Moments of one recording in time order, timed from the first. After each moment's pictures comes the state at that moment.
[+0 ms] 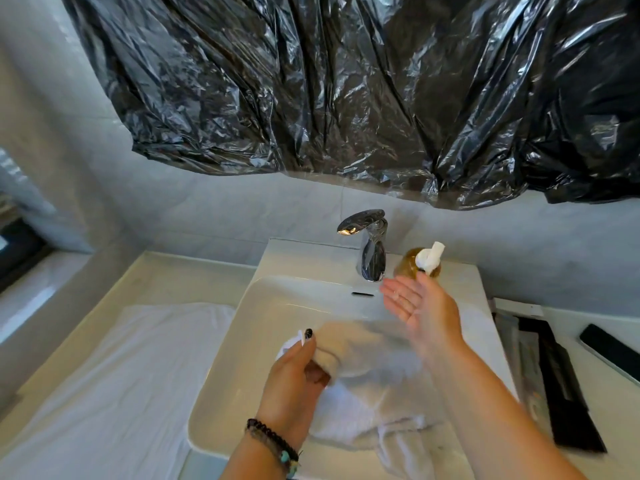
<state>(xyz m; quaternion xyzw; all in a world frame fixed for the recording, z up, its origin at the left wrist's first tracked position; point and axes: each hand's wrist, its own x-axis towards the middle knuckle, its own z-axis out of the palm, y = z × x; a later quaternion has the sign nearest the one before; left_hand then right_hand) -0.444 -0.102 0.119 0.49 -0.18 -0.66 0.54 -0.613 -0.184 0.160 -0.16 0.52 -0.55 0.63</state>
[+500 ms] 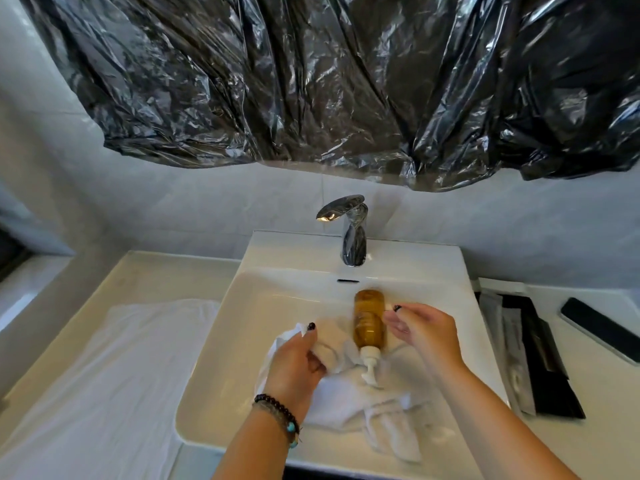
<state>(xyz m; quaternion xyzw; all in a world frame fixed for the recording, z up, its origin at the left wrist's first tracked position) -0.460 -0.111 0.109 0.56 -0.16 -0.67 0.46 -0.654 -0.150 0.106 -0.30 0.64 -0.47 0.52</state>
